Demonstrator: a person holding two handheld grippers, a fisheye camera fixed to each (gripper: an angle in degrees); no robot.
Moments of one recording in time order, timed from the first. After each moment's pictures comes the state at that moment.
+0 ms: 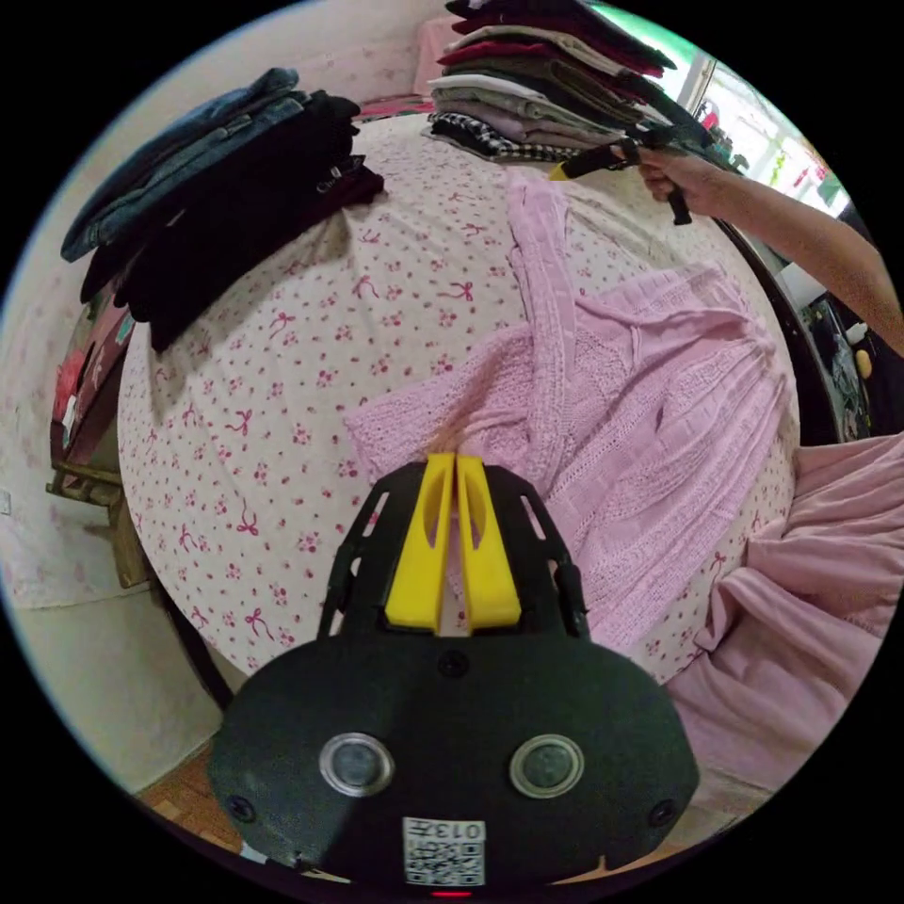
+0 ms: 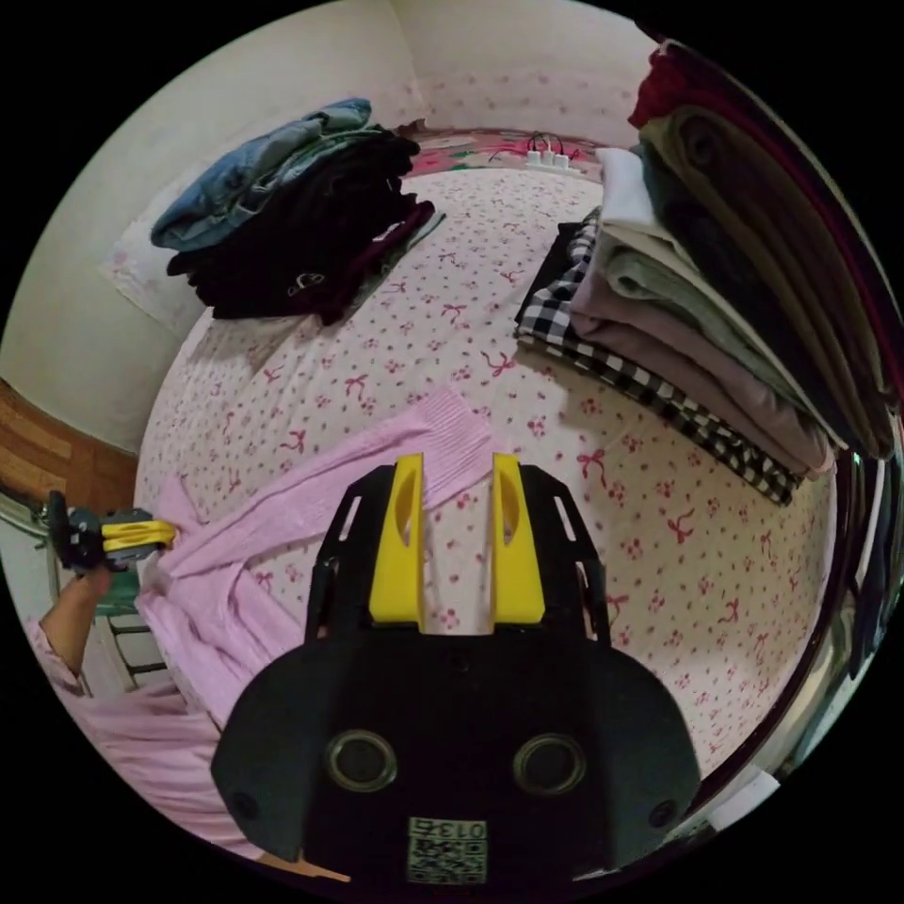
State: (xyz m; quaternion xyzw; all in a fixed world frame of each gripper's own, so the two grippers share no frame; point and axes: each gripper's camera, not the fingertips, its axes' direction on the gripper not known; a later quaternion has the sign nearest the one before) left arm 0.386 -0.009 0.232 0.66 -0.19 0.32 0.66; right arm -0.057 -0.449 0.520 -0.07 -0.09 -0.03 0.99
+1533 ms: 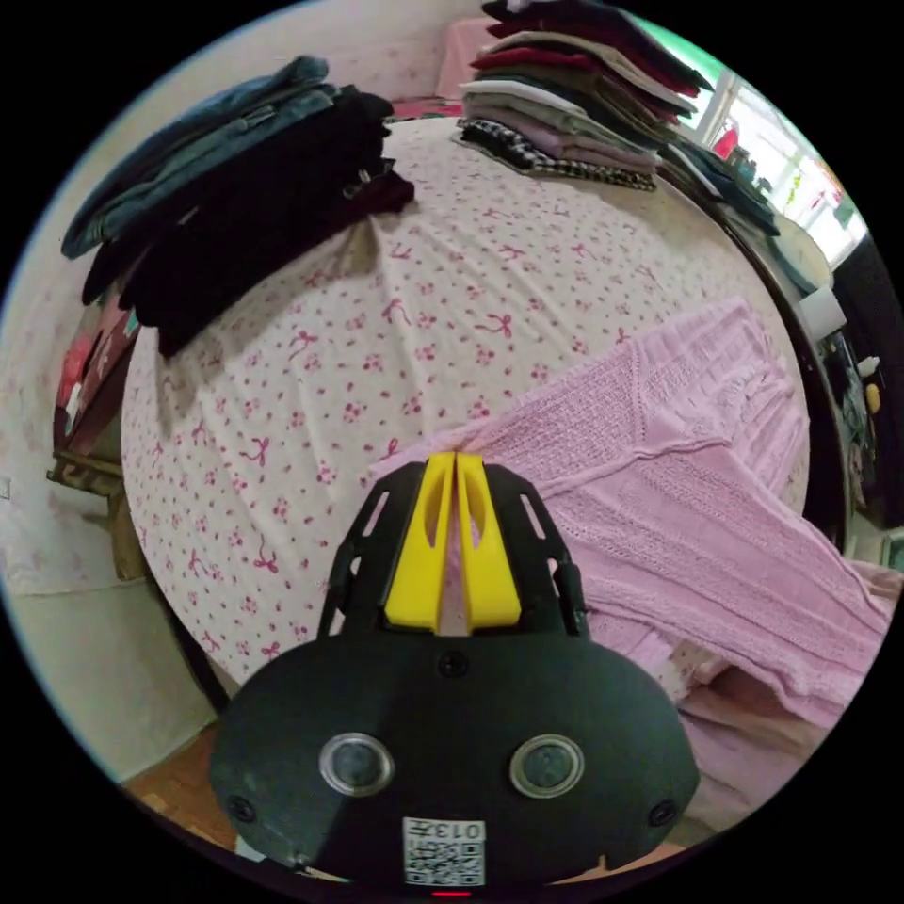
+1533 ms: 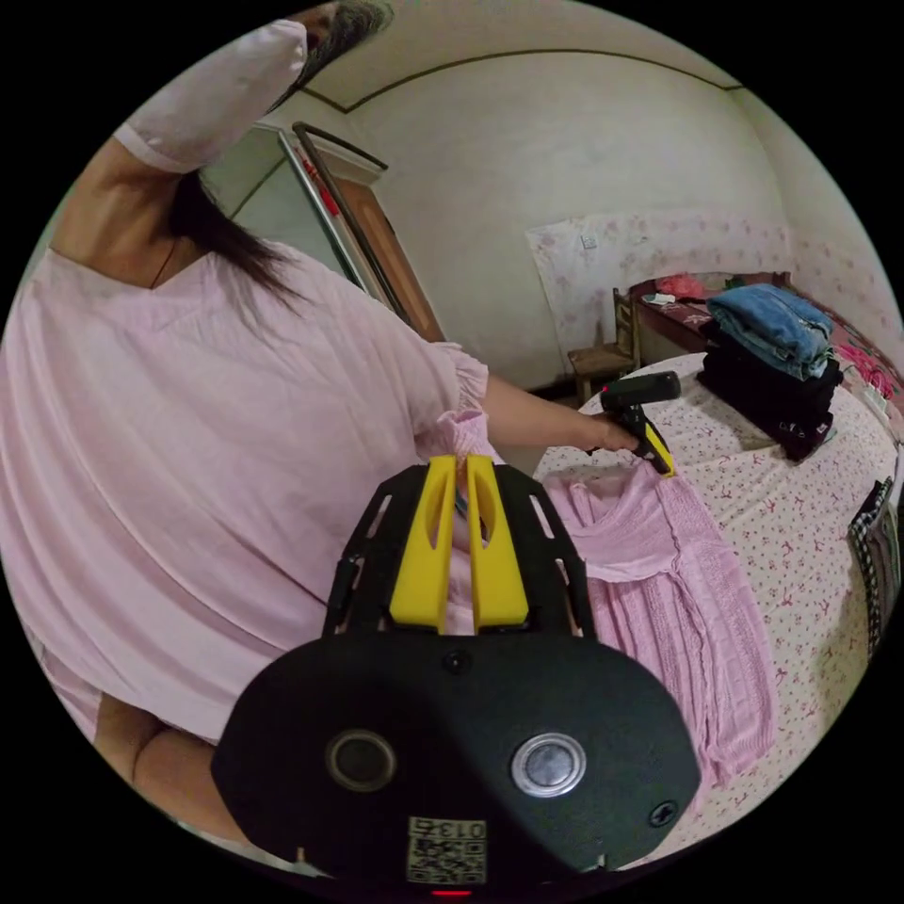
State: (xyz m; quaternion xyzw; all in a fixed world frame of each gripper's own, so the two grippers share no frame) left arm 0.373 -0.049 0.193 0.59 -0.27 0.21 0.73; right arm -0.310 -0.239 0.122 0.07 -0.44 -0.26 0.86
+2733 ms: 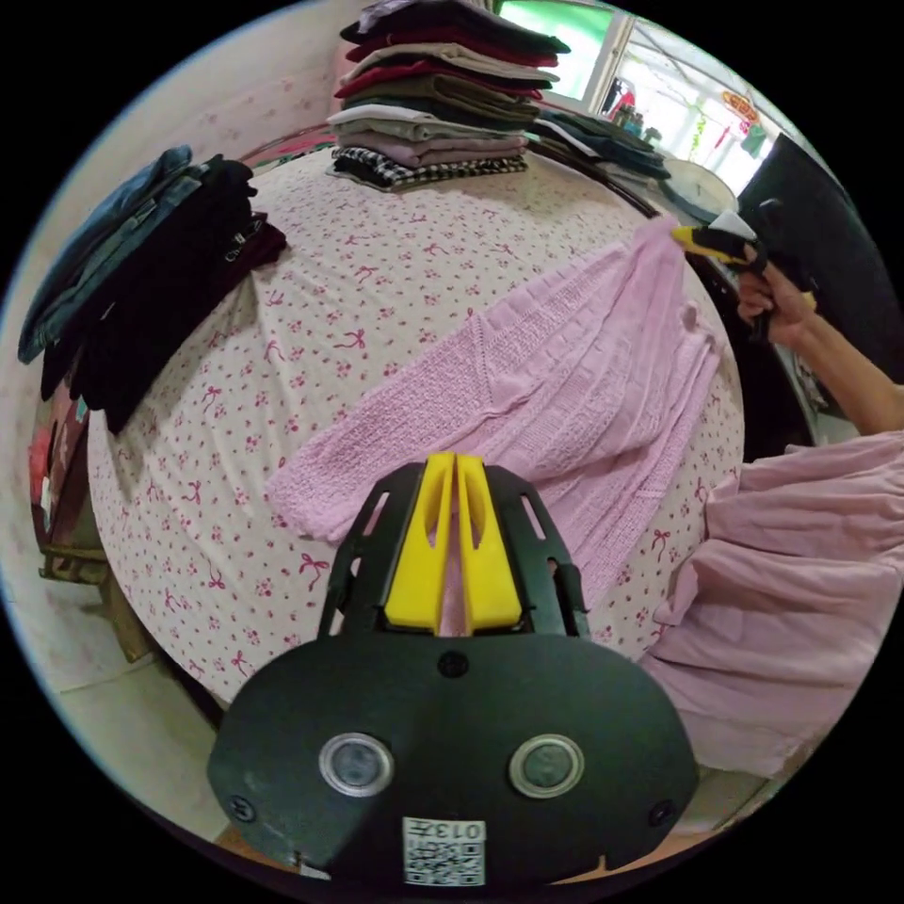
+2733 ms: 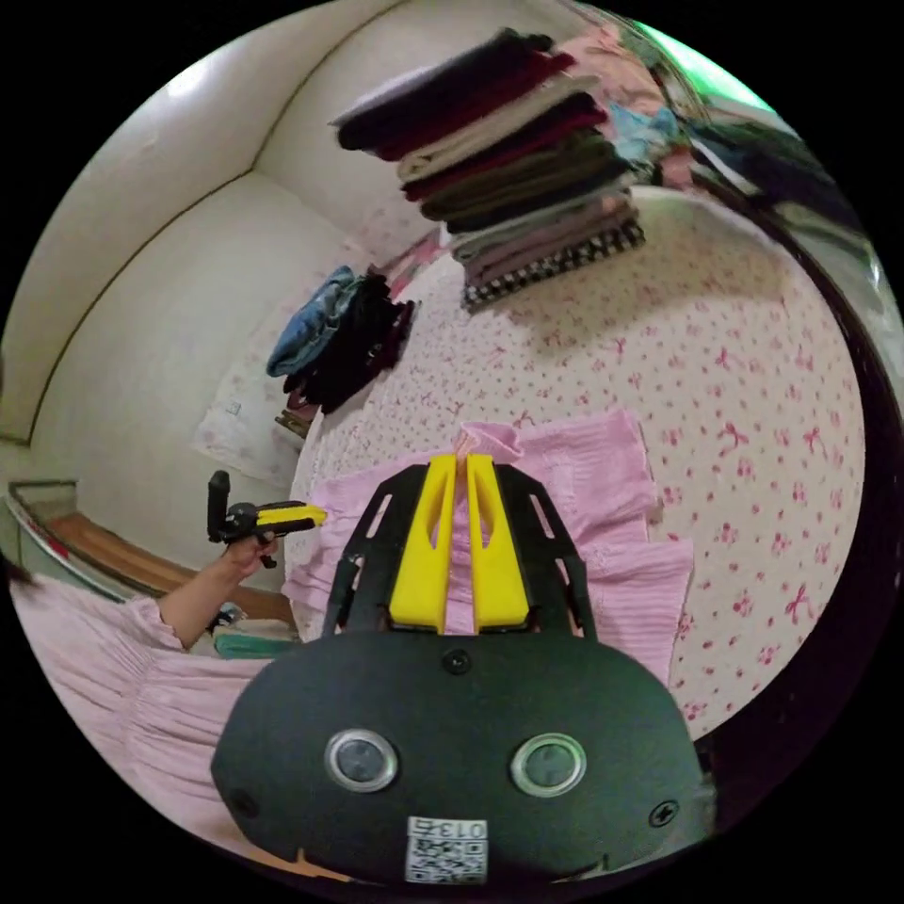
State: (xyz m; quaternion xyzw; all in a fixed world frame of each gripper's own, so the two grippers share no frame) left arm 0.486 0.025 0.245 0.56 -0.29 0.33 0.70; right arm 0.011 -0.120 0.287 0.10 -0.19 0.30 0.93
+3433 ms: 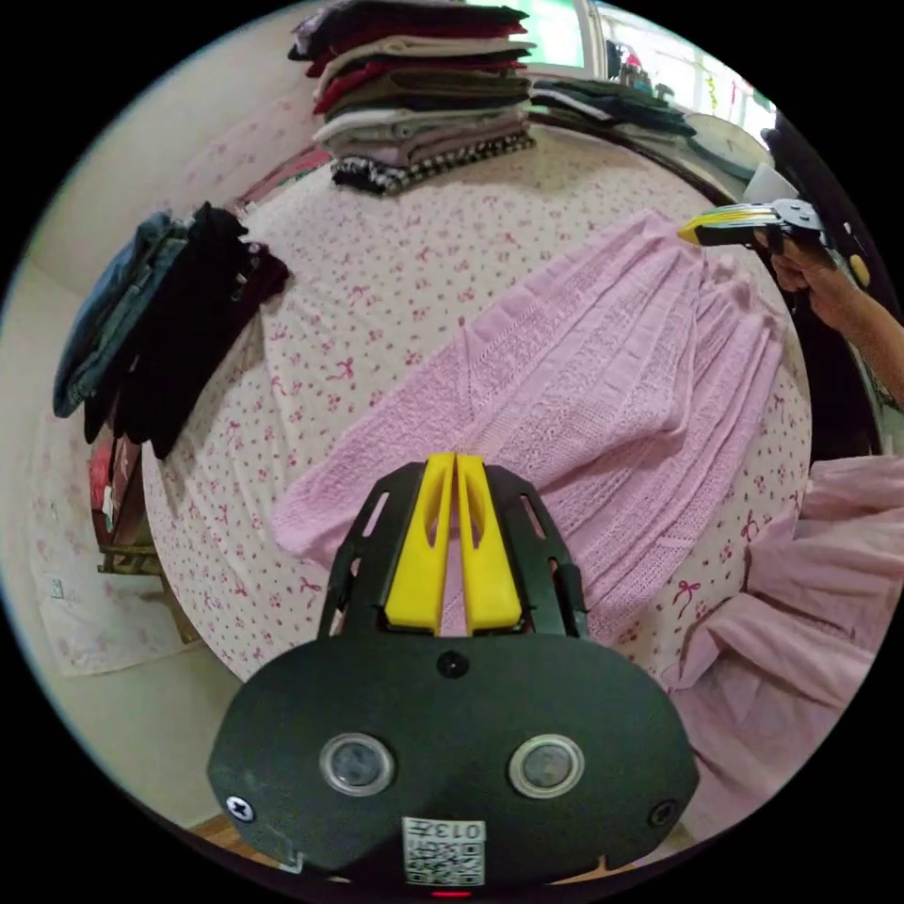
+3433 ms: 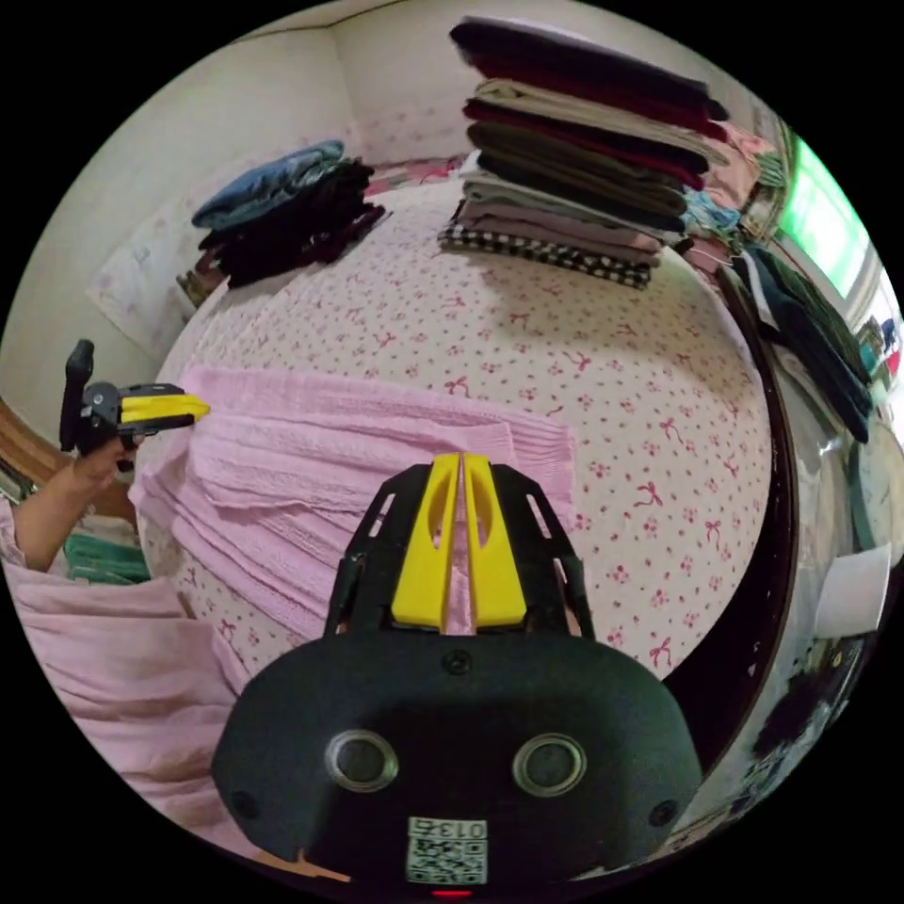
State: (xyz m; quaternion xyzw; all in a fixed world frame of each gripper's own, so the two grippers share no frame) left arm 0.579 0.041 0.299 0.57 -0.38 0.26 0.68; right arm -0.050 -0.150 0.384 -0.05 0.01 0.14 0.99
